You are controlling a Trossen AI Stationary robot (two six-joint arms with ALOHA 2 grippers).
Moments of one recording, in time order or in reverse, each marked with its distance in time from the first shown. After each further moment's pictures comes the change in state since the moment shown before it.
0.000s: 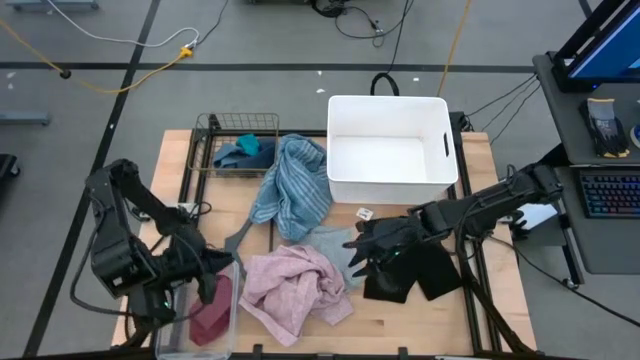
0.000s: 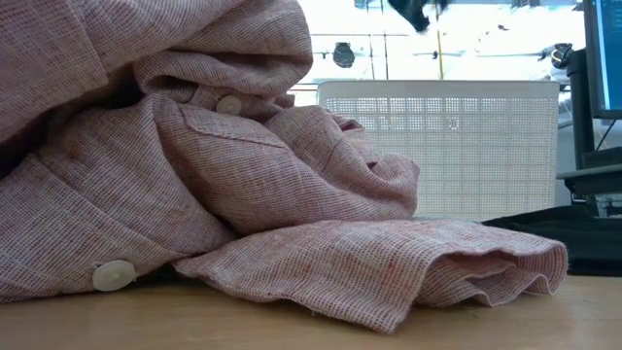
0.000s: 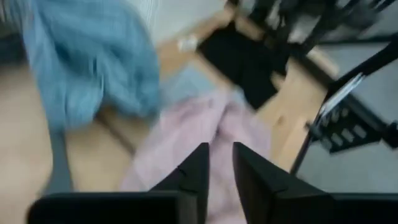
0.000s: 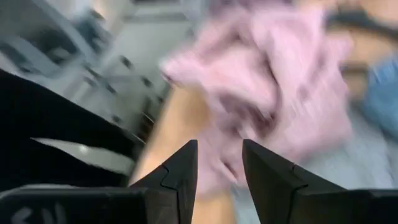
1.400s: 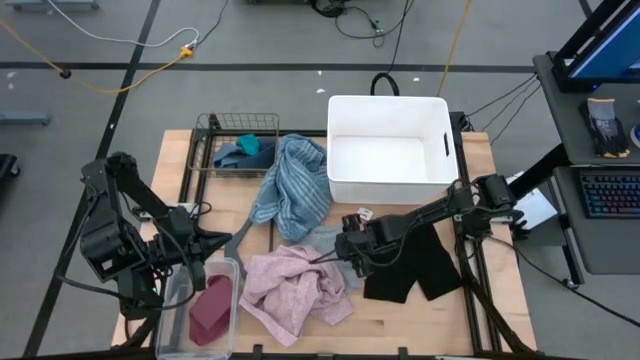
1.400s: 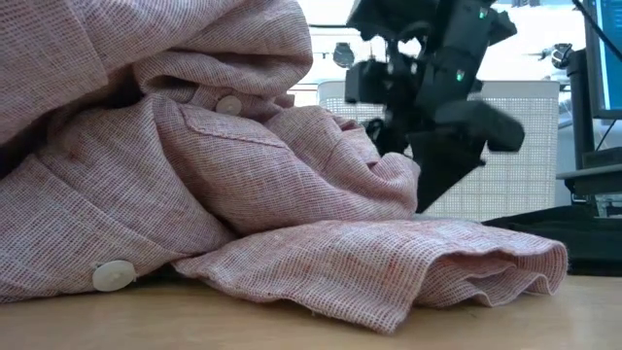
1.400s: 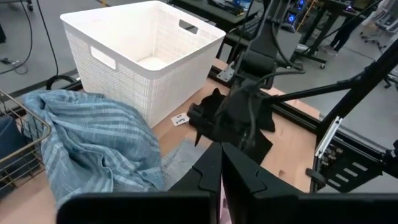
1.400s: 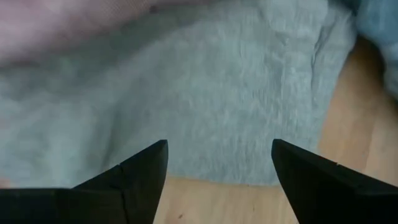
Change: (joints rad) left arm -0.001 -0.085 0.000 0.031 -0.271 0.264; right arm -0.087 0.406 0.001 -0.124 0.316 -0.321
